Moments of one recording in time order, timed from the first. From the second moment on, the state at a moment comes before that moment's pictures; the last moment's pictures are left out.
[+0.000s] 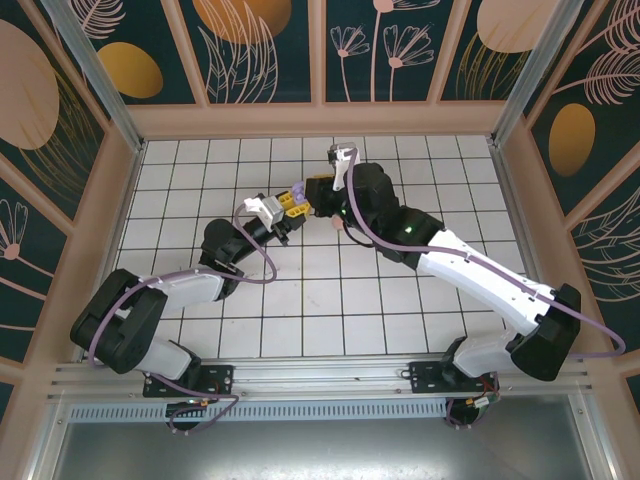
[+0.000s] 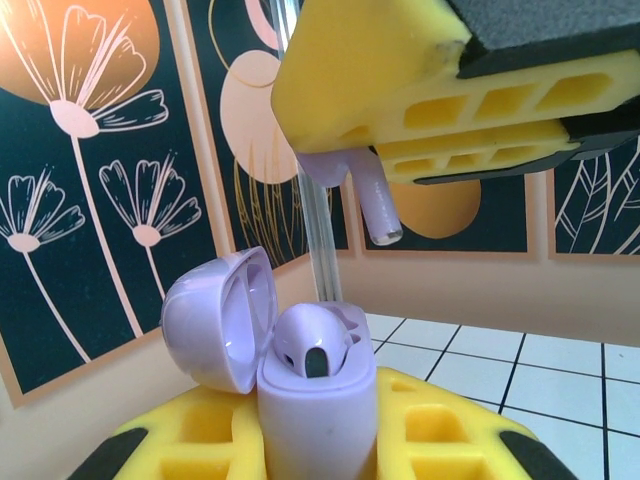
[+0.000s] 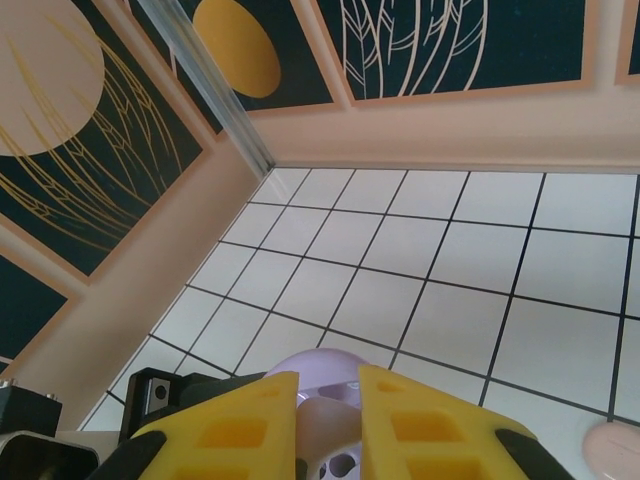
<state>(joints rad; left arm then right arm) -0.54 1.47 0.55 1.20 0.47 0.01 0.90 1.35 1.30 -0.24 0.18 0.47</state>
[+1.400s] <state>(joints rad) -0.55 1.47 0.55 1.17 0.48 -0.02 0.91 1.40 1.26 -0.22 0.20 0.37</state>
